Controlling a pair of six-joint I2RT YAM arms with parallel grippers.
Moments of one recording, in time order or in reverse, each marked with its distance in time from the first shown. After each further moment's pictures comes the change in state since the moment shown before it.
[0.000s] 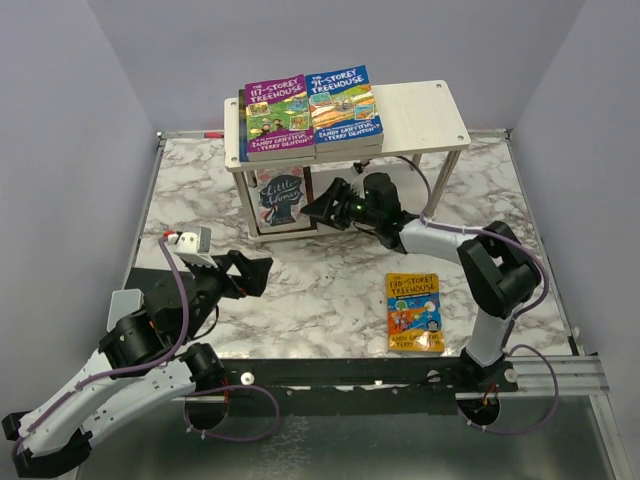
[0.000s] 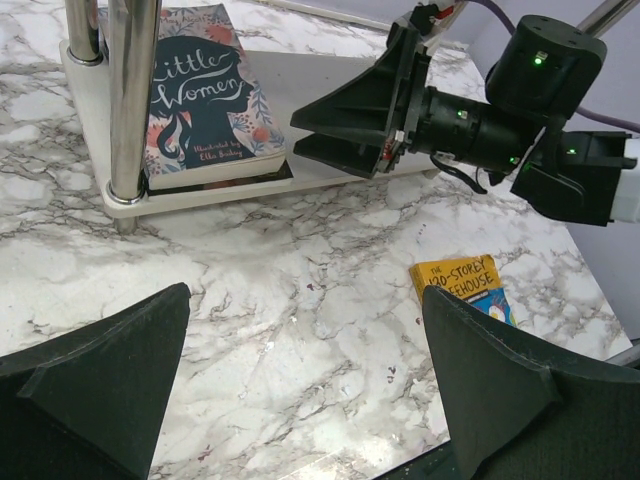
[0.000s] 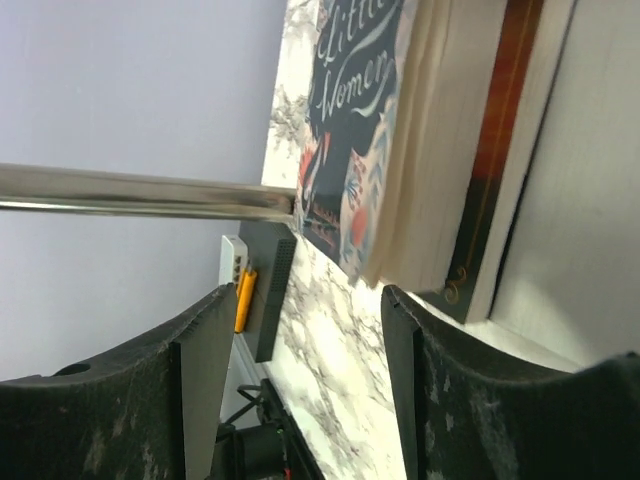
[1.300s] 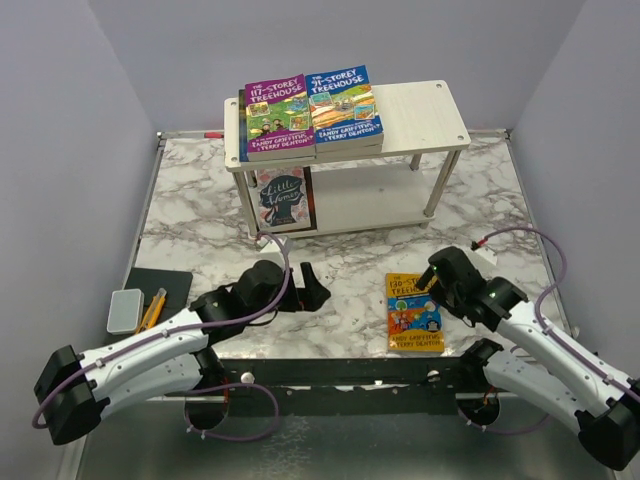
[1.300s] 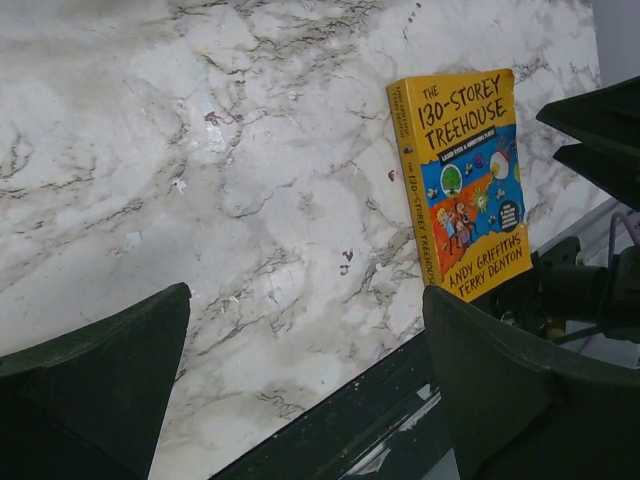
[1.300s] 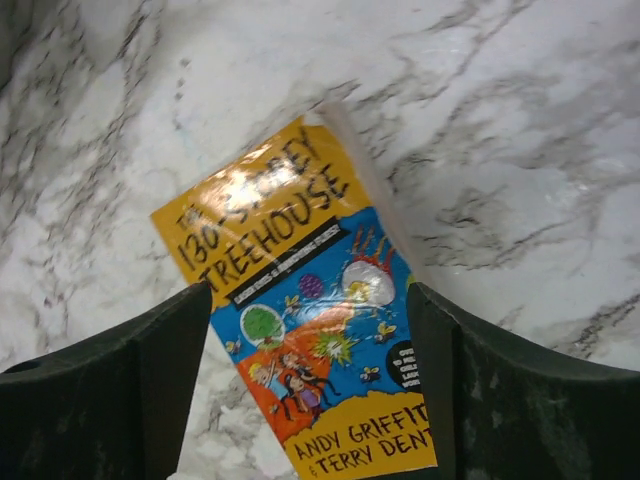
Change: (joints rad) left arm -0.005 0.451 -0.267 0.368 0.369 -0.271; right arm 0.000 -1.051 -0.481 -1.282 0.834 0.085
